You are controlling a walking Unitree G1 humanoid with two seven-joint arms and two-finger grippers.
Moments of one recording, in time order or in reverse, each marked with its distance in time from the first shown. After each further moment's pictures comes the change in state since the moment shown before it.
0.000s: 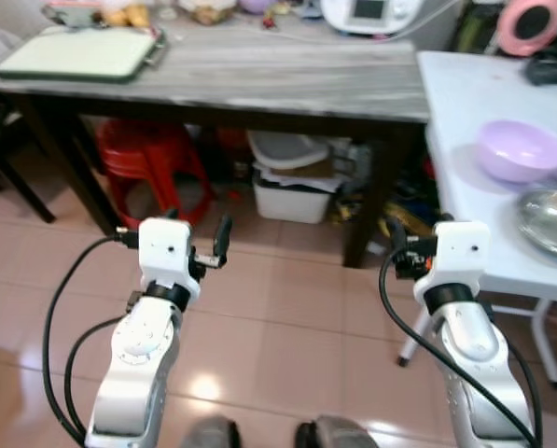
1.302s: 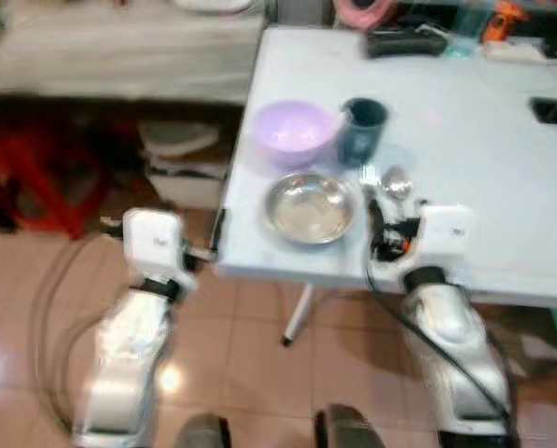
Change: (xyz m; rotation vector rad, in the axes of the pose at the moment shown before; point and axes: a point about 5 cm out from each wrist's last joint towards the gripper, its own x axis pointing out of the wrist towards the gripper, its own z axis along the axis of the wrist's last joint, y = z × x) left arm 0.001 -0.011 0.010 -0.066 -0.038 -0.066; right arm 0.013 0.007 0.009 0.093 -0.023 -0.016
